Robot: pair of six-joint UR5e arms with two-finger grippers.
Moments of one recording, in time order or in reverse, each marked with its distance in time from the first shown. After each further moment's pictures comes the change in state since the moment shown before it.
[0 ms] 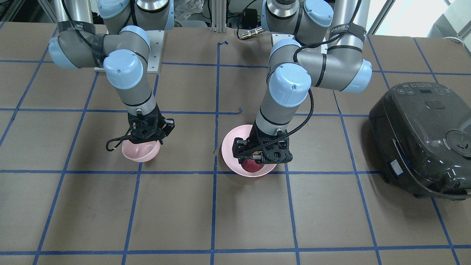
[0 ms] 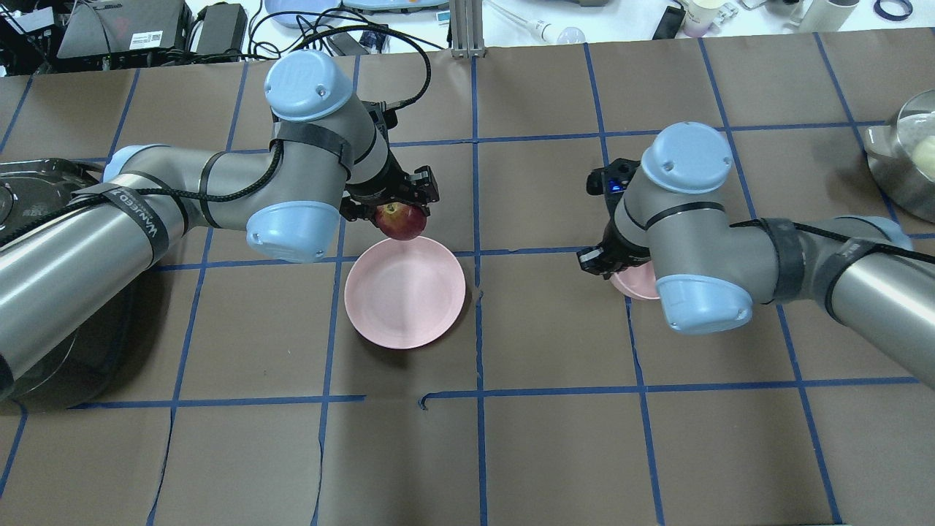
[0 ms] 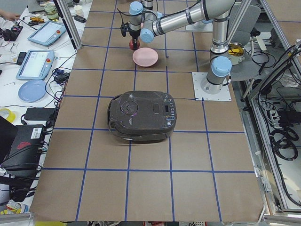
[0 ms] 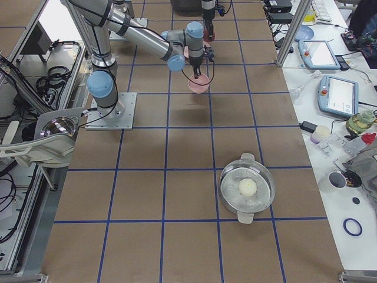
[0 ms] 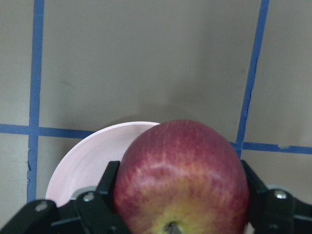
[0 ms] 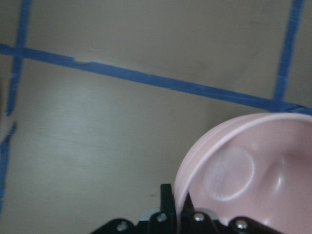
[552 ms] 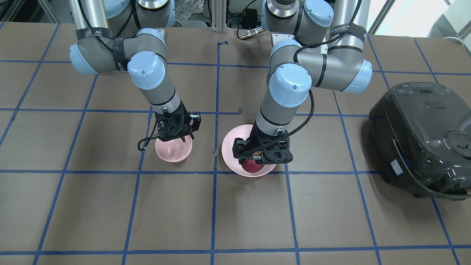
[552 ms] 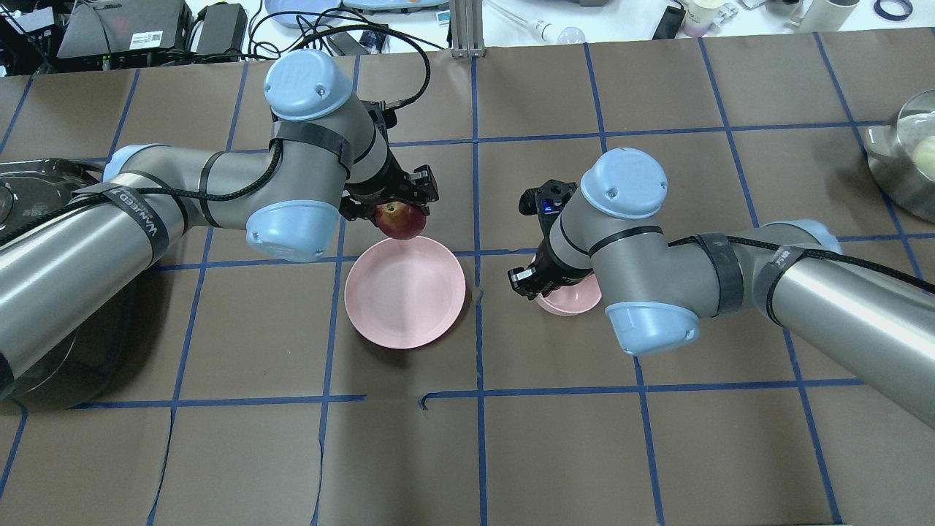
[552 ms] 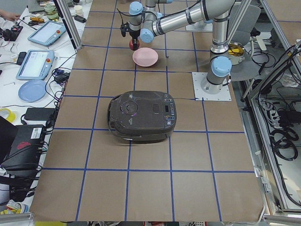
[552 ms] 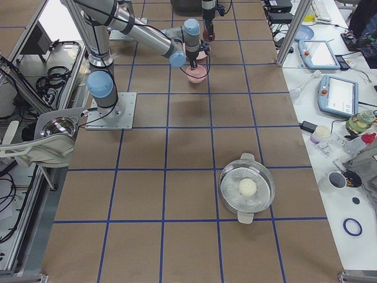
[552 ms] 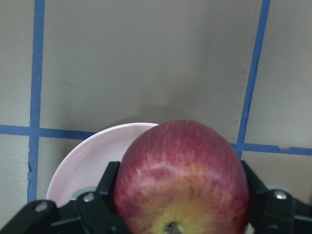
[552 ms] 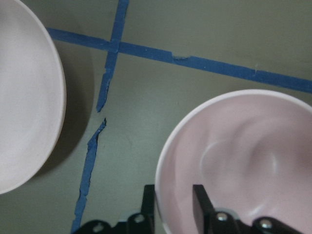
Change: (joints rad) left arm 0.002 -0.001 0.001 0.001 0.000 0.000; right arm 0.072 0.034 -0.005 -0.034 0.106 0.087
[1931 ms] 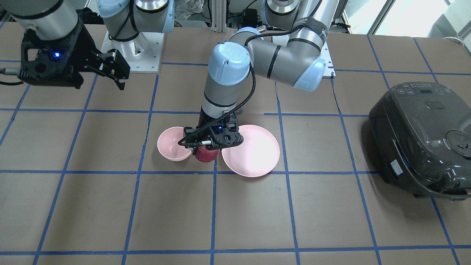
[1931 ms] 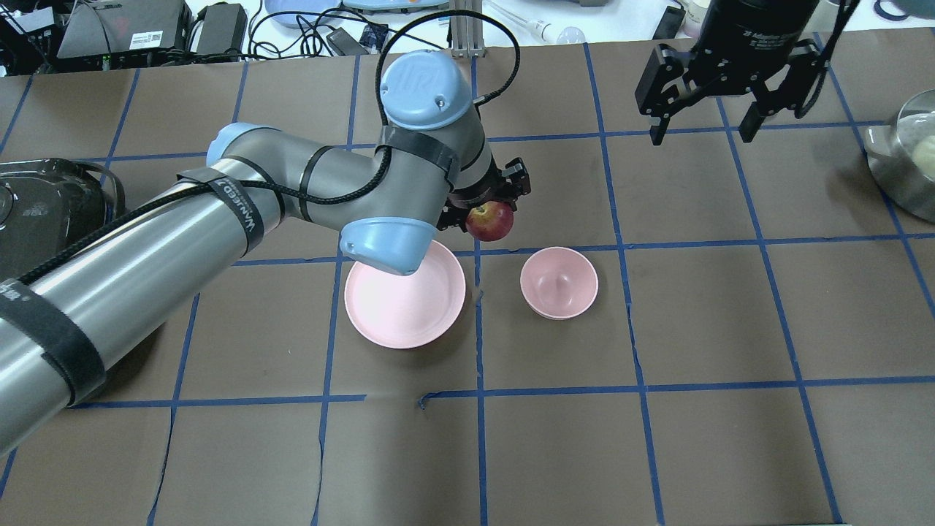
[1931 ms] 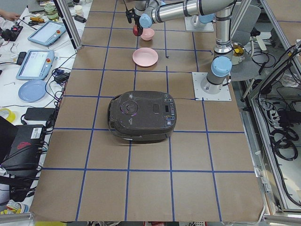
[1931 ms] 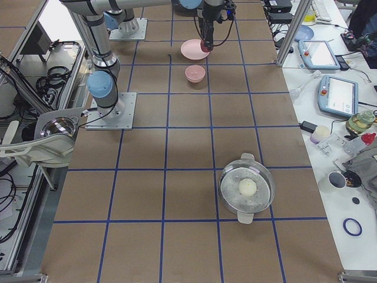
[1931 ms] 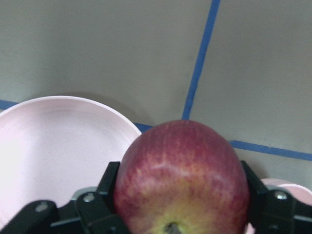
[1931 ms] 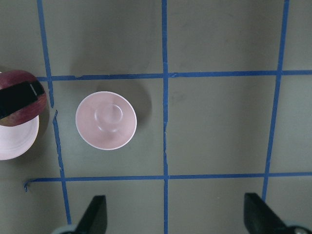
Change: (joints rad) left arm -0.240 -0.066 0.121 0.018 0.007 -0.440; right arm -0.203 -0.150 -0.710 1.055 -0.208 0.045
